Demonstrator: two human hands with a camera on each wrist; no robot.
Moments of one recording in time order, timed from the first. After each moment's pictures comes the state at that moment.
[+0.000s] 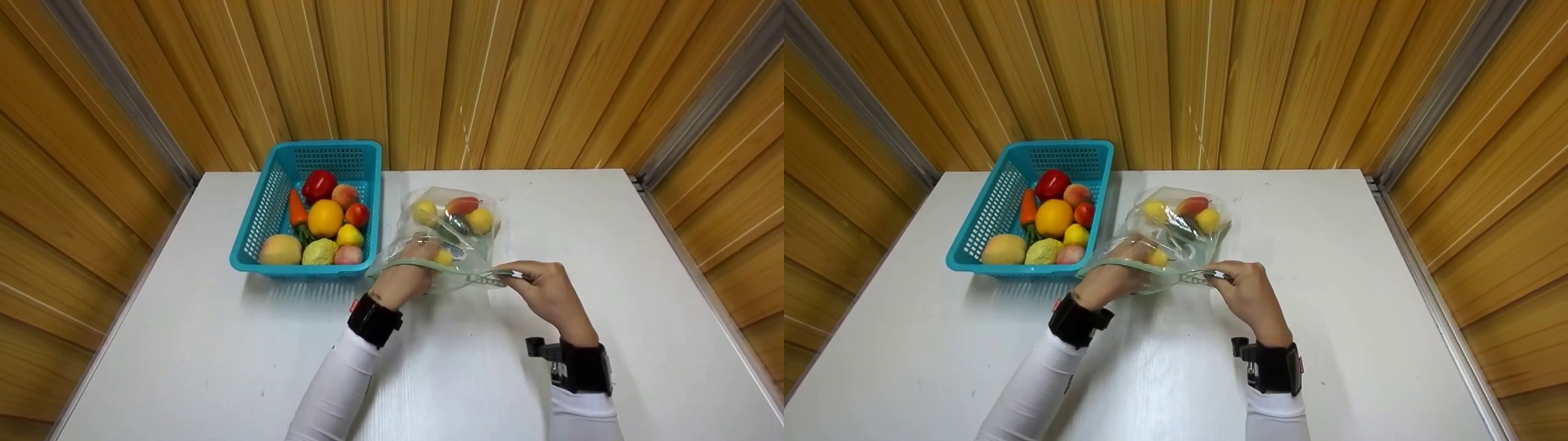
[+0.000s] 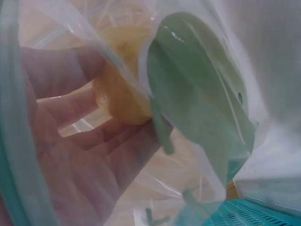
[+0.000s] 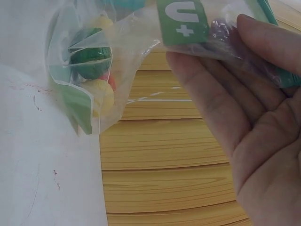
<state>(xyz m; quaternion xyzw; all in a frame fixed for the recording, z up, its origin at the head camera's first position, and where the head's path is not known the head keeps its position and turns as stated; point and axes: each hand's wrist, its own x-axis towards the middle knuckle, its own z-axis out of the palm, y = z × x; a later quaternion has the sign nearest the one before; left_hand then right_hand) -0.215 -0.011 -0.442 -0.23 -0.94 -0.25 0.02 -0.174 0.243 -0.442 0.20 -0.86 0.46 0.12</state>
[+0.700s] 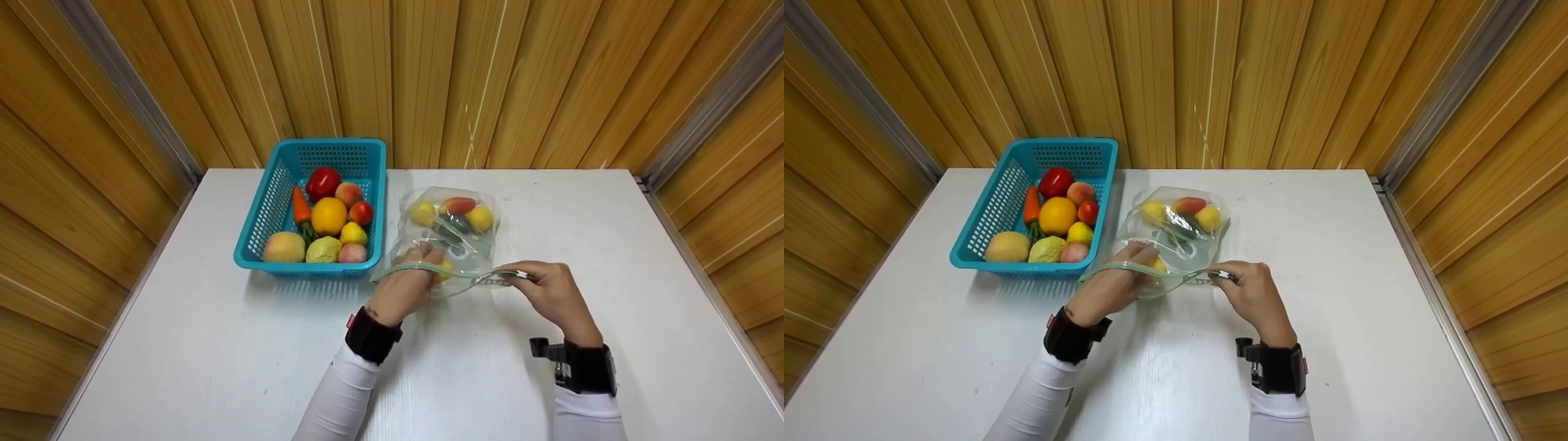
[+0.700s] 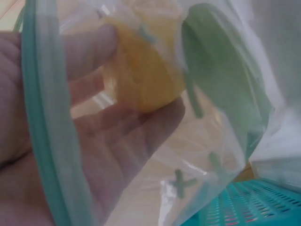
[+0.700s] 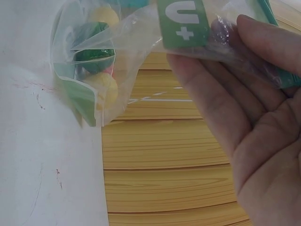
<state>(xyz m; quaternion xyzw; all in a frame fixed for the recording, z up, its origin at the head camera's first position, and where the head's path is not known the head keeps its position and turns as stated) -0.184 -0.025 -0.440 -0.28 -0.93 -0.22 0.09 -0.175 0.242 -0.443 0.20 -0.86 0.46 0.12</state>
